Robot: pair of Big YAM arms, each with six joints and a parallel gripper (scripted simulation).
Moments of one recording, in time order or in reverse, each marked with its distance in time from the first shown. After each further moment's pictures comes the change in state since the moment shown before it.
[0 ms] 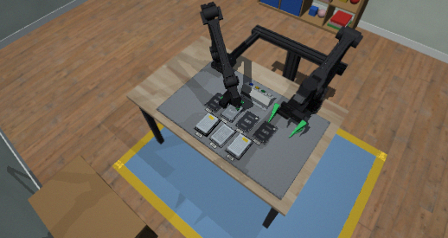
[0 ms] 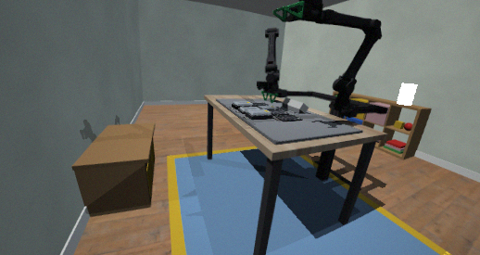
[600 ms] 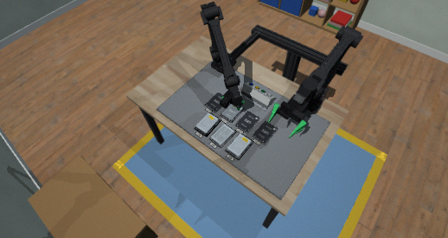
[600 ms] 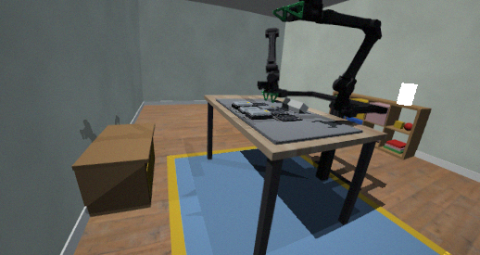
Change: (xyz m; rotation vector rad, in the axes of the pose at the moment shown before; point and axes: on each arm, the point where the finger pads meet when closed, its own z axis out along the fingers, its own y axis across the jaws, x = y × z) left arm 0.000 0.000 0.000 0.000 0.000 0.000; right arm 0.004 0.004 -0.001 -0.002 -0.002 -0.016
